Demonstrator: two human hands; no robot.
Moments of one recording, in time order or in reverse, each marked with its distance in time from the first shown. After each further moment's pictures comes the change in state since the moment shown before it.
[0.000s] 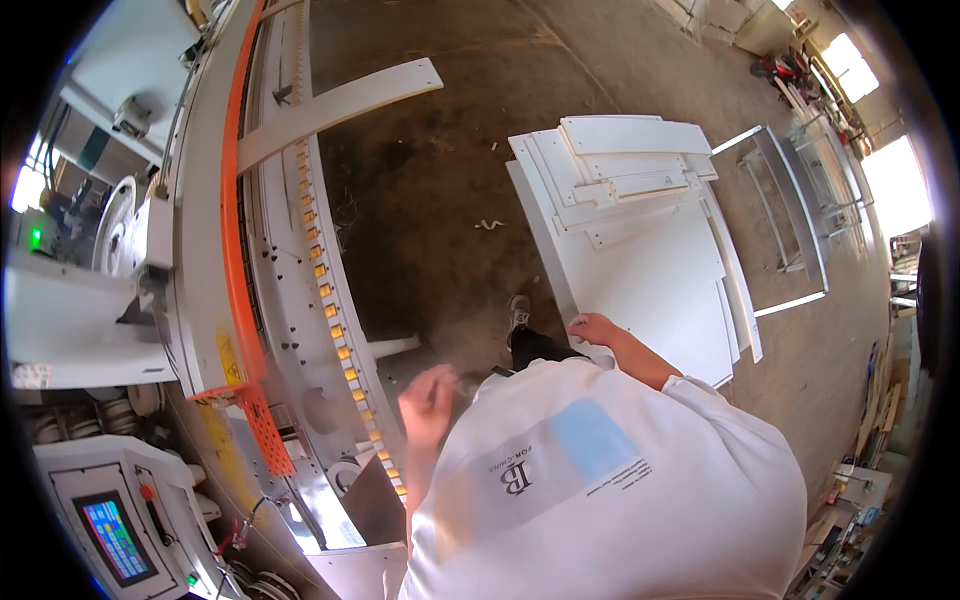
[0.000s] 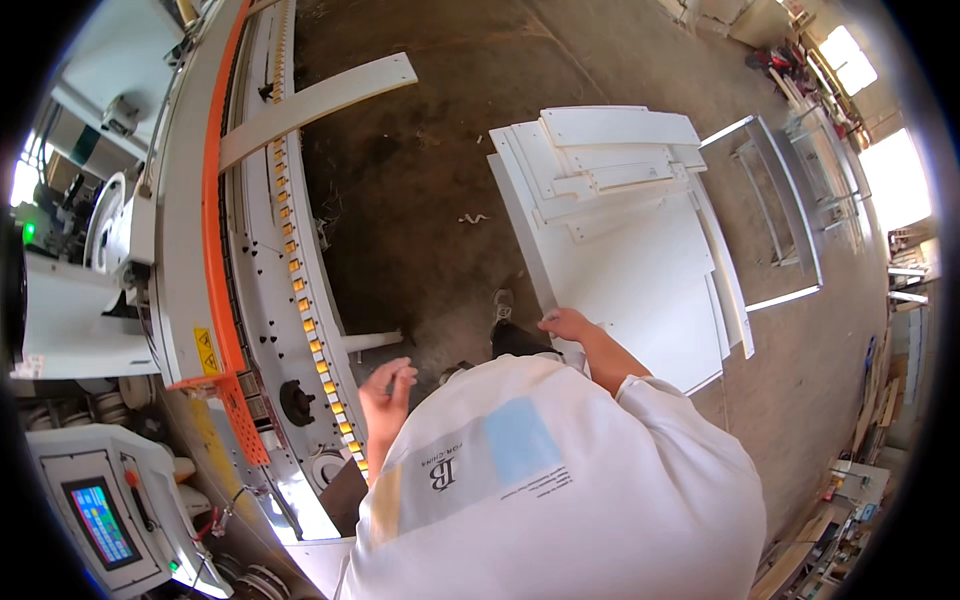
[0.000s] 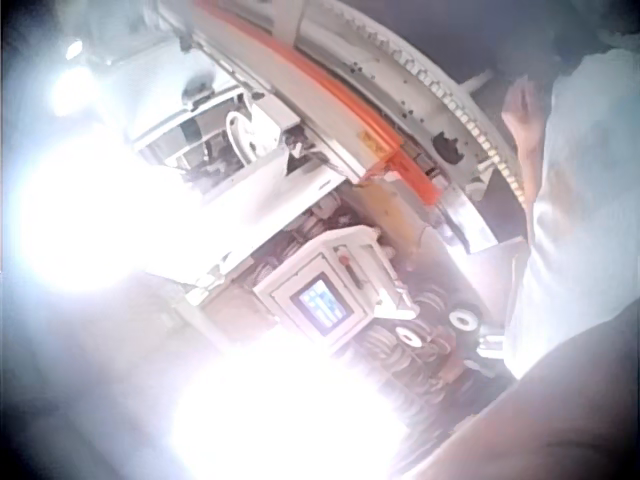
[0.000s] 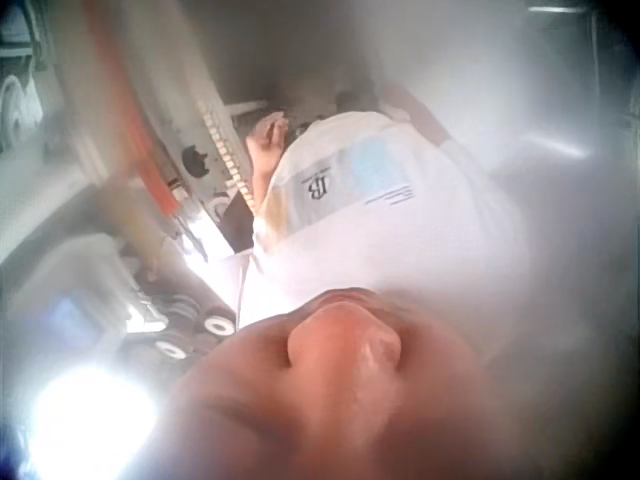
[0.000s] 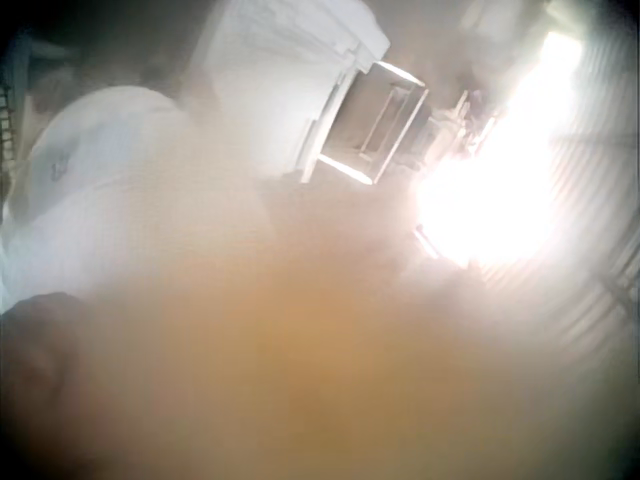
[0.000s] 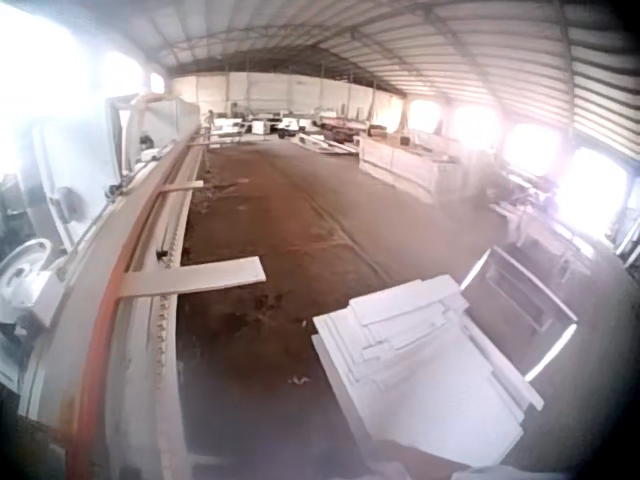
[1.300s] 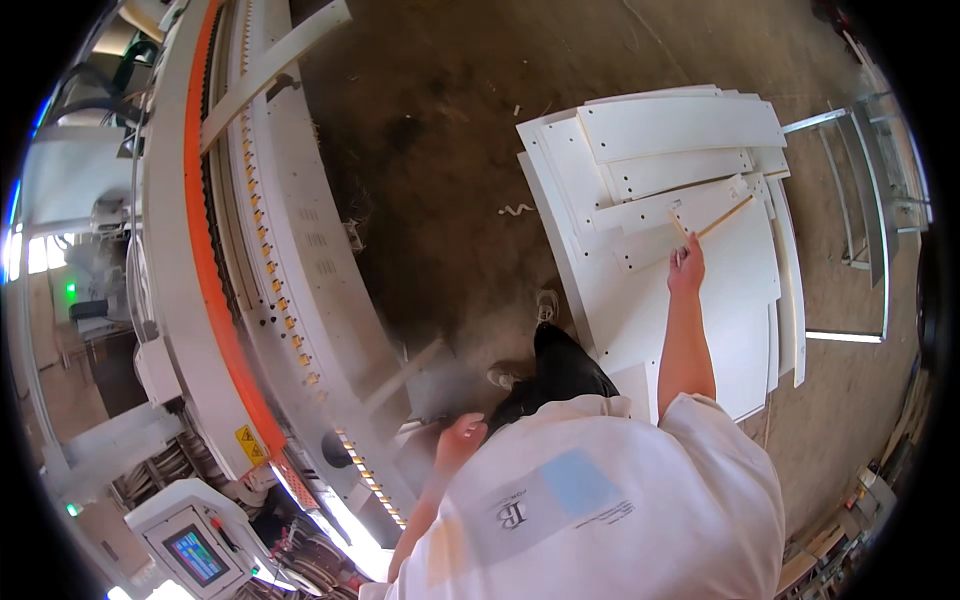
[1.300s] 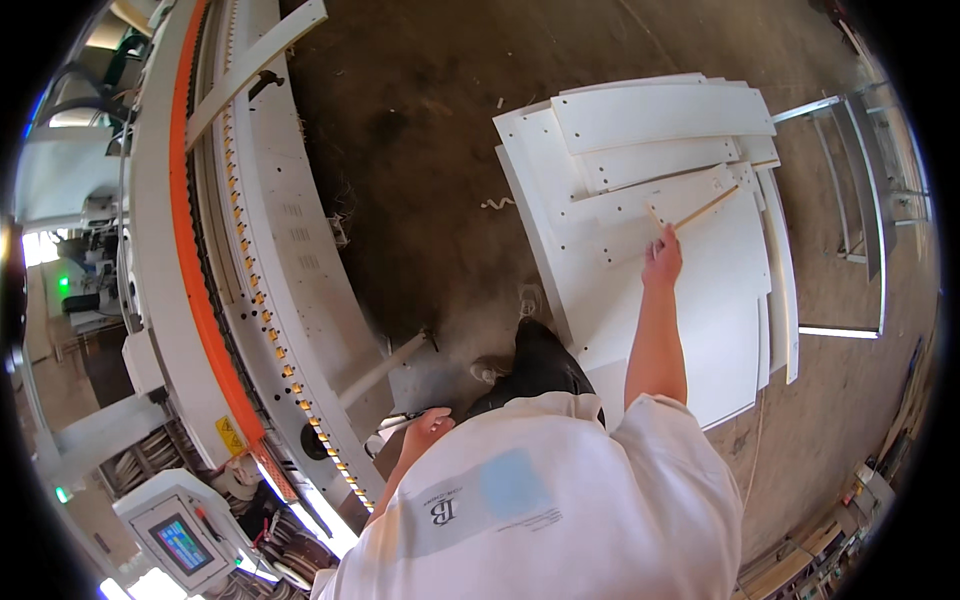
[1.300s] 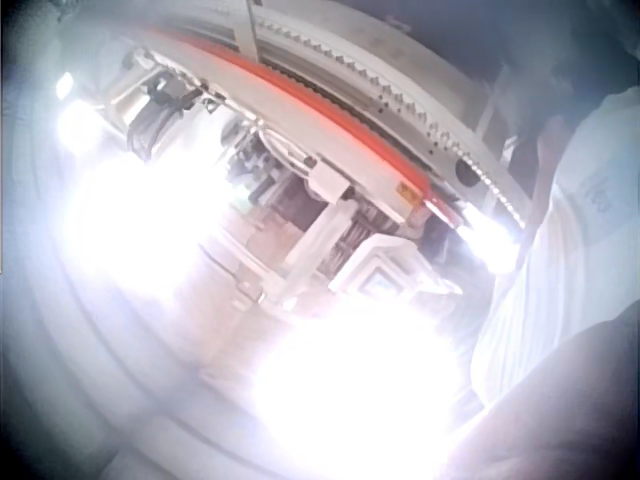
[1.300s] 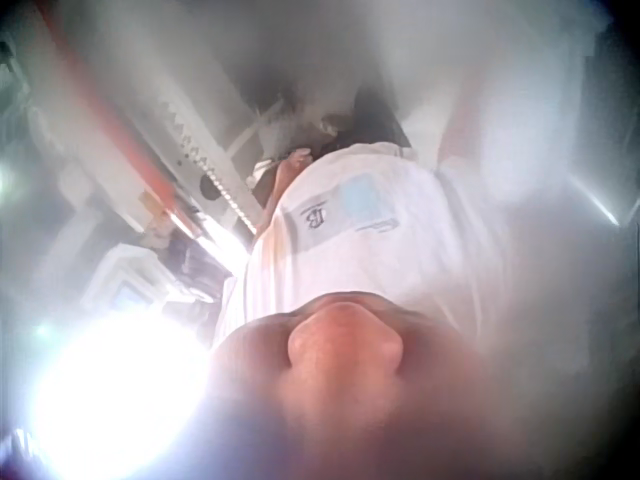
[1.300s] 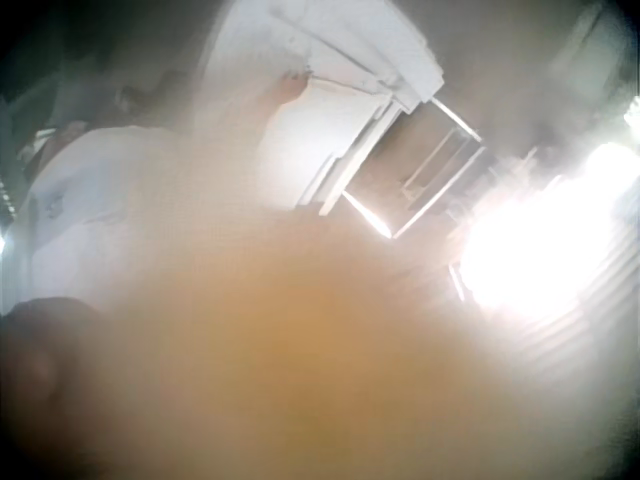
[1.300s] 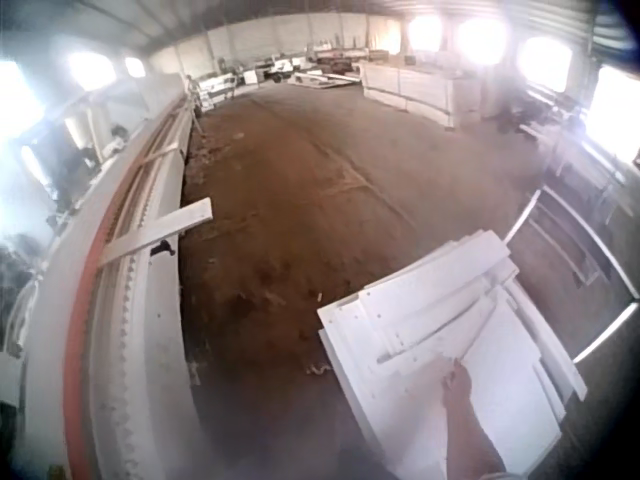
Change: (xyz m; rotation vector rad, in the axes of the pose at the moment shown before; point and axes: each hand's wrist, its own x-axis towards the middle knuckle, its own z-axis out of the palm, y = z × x) left_hand 0.094 -0.032 0.161 0.304 -0.411 -0.583; right_hand 0.220 0.089 -0.283 1.727 0.909 -0.025
